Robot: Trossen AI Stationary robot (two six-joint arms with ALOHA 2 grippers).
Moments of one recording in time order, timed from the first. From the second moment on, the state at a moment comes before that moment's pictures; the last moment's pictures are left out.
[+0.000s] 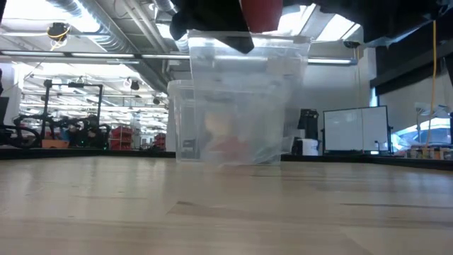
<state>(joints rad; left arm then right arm) -0.38 1.78 1.42 -0.50 -0.58 -0.61 0.27 1.66 0.74 0.96 -0.24 -0.50</state>
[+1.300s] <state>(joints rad) -0.38 1.77 1.43 -0.47 -0.56 -0.64 0.35 1.68 0.74 0.79 -0.06 -0.87</state>
